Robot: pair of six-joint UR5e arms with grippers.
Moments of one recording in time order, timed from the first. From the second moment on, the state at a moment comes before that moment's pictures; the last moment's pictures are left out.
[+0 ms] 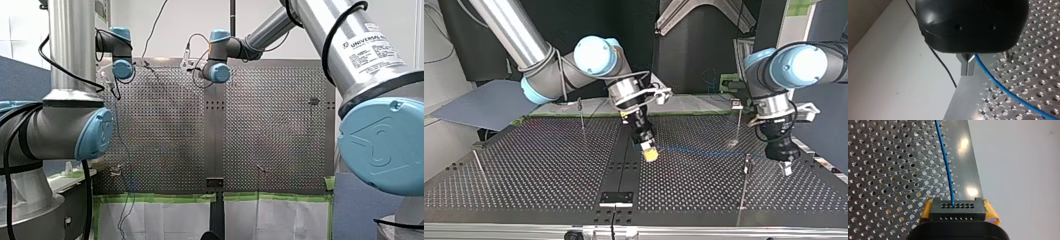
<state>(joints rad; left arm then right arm) 0.11 -1.53 -1.85 -2.58 -1.73 -2.01 2.39 -1.06 1.22 -0.44 1.54 1.69</state>
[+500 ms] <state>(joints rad) 0.12 -1.59 -1.76 -2.64 -1.70 -2.04 2.37 -1.02 1.13 -0.41 1.52 1.71</state>
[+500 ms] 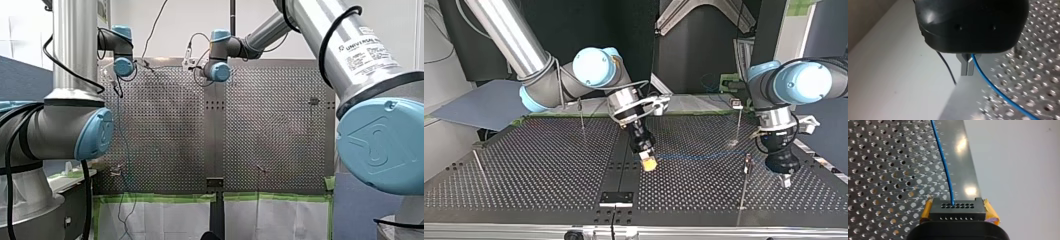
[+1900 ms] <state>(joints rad) 0.12 -1.61 -1.66 -2.71 -1.69 -2.04 2.37 -0.92 0.94 -0.31 1.50 1.71</state>
